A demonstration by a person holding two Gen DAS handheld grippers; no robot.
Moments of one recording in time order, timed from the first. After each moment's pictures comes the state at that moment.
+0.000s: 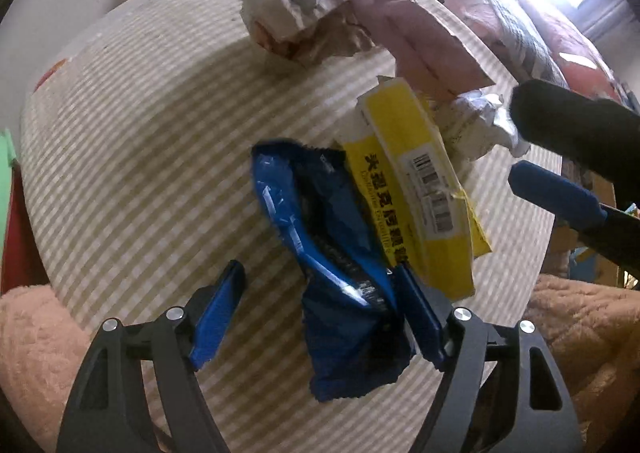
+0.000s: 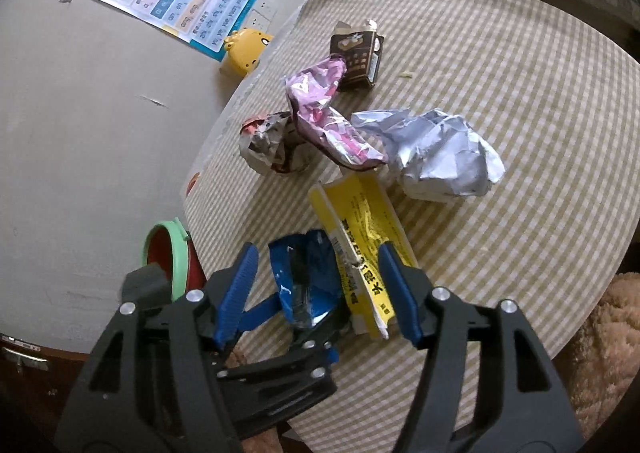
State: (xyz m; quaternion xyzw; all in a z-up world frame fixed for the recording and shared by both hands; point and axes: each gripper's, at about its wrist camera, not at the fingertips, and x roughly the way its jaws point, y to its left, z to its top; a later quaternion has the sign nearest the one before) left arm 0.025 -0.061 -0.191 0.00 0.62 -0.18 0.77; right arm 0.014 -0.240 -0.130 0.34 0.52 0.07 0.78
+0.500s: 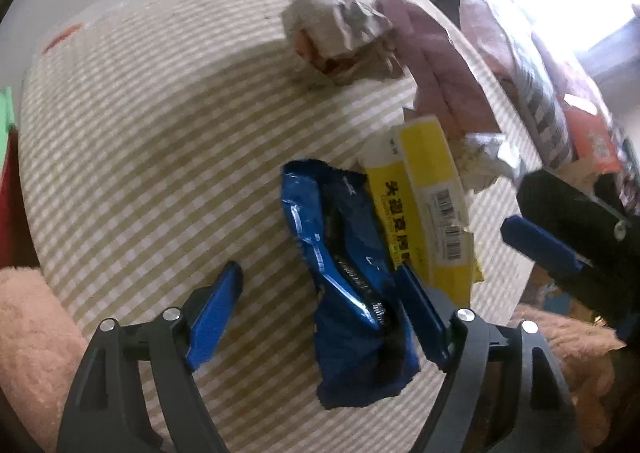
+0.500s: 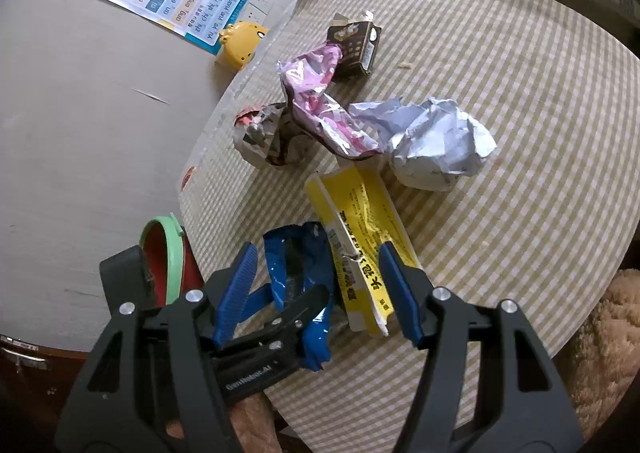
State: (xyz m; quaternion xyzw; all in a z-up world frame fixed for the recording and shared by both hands) left arm 0.036 -0.043 -0.193 -0.05 0.63 -0.17 0.76; right arm 0.016 -0.235 -0.136 0.34 0.53 0.06 0.77
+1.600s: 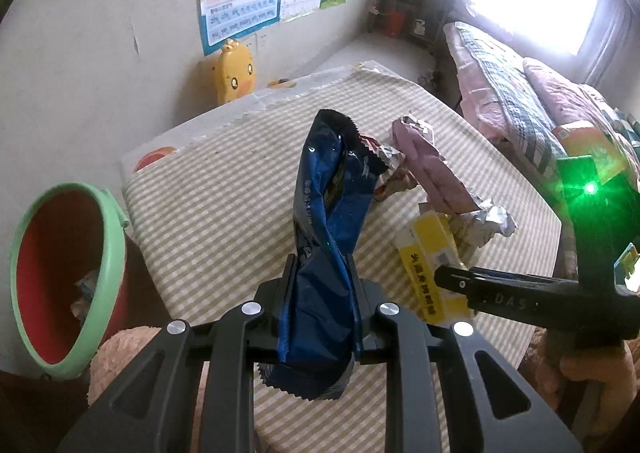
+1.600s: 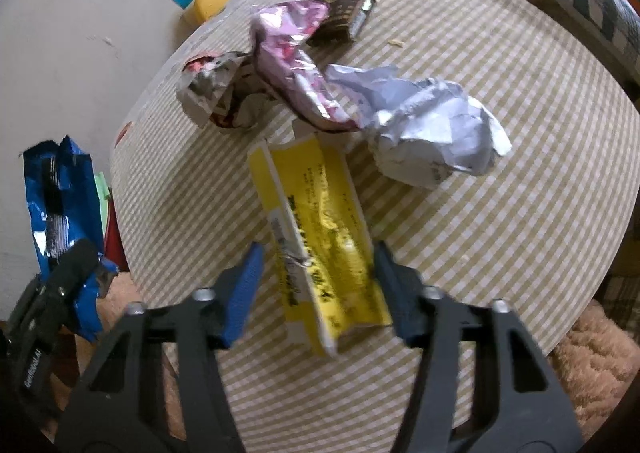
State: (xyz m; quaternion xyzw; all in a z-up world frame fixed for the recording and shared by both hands) left arm 0.030 0.009 -0.096 0.00 0.48 -0.13 0.87; right arm 0.038 -0.198 -0.163 0.20 0.58 0.02 0.79
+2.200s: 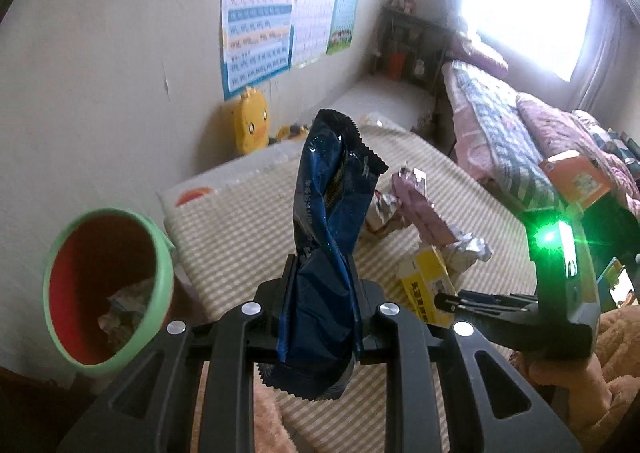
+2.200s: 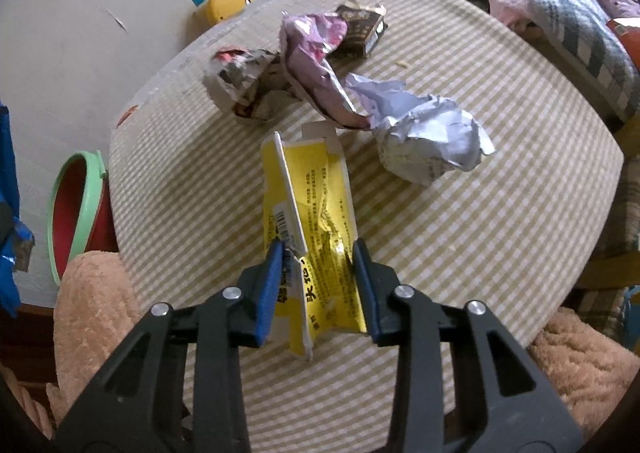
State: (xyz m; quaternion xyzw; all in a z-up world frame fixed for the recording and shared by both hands) left arm -0.011 0.039 -0.038 -0.01 0.41 -0.12 0.91; right arm 0.011 -0.181 -0.140 0.15 0.55 0.01 0.82
